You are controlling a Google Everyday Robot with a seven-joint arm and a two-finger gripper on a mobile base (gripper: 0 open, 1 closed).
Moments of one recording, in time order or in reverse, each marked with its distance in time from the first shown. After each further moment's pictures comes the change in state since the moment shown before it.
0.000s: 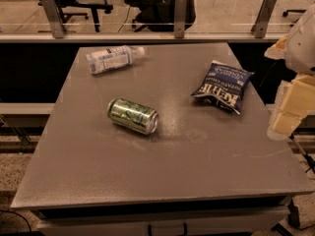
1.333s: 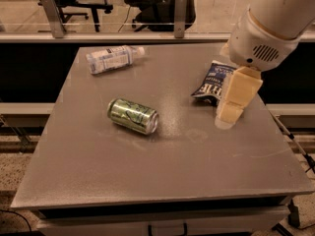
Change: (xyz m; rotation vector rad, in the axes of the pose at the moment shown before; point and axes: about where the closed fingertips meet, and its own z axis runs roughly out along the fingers) arm -0.077 -0.005 0.029 -0.058 -0.063 -0.020
